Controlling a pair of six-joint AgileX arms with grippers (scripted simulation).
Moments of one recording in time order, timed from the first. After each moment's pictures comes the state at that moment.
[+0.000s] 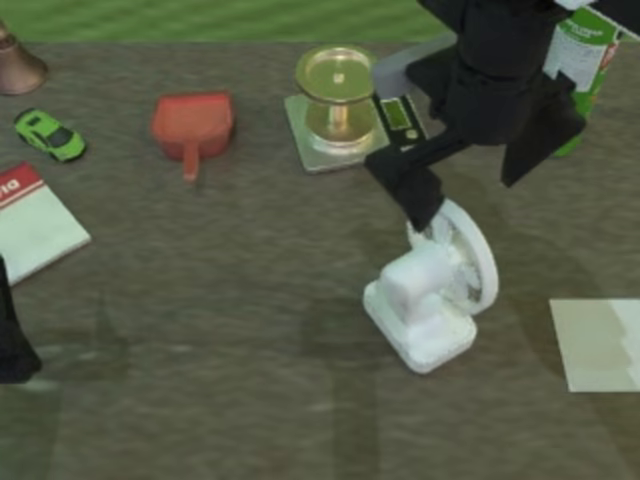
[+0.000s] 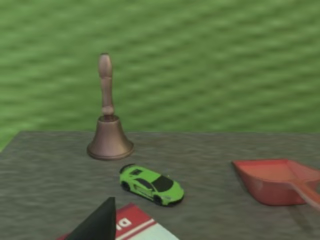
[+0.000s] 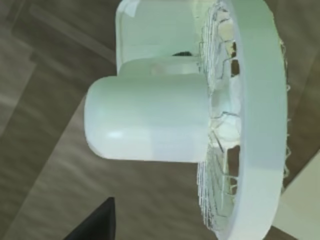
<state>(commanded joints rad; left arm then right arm) 0.00 0.00 0.00 0.00 0.00 0.00 0.56 2.10 2.04 -1.51 0.00 0.02</state>
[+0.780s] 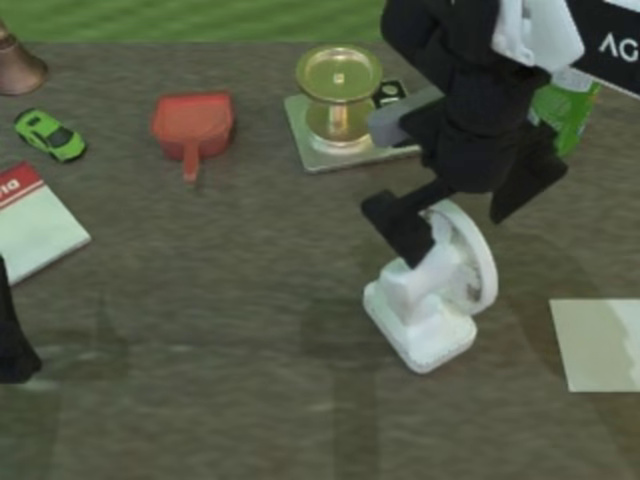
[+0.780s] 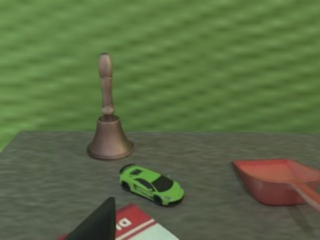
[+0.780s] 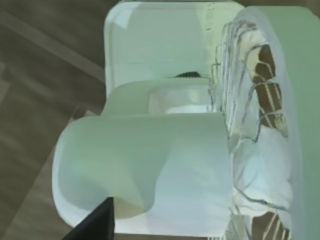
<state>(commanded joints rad) 0.00 0.00 0.00 0.00 0.00 0.00 0.56 2.08 1.81 -1.30 0.00 0.02</state>
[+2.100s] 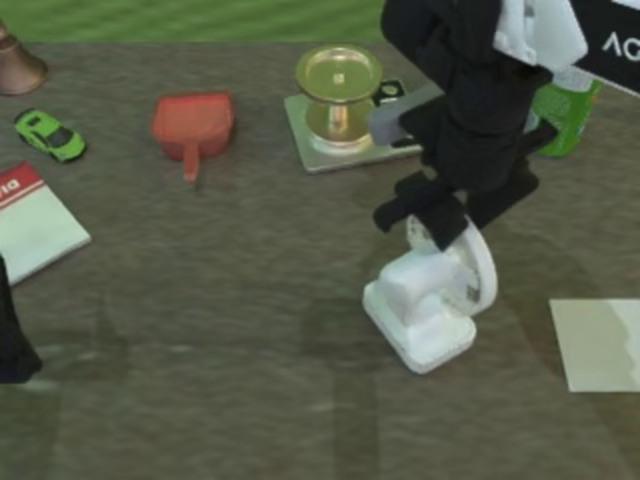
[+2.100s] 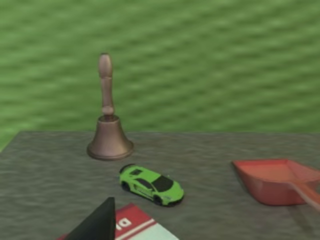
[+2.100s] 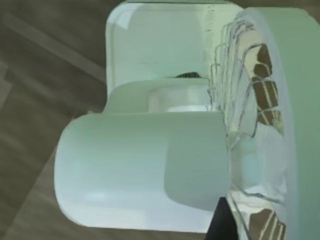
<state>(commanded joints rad) 0.00 0.00 0.00 0.00 0.00 0.00 0.56 2.08 1.81 -1.30 0.00 0.02</state>
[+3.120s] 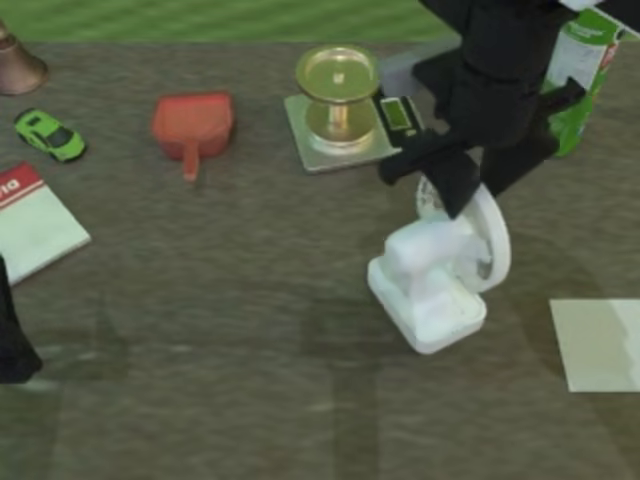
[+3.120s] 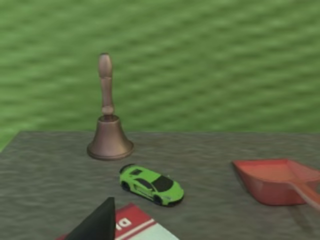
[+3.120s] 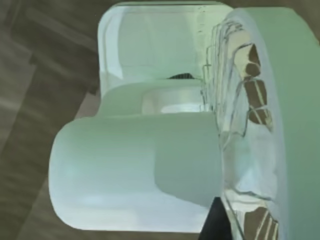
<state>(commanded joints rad) 0.00 0.00 0.00 0.00 0.00 0.00 0.55 2.08 2.01 -1.51 0.01 0.08</state>
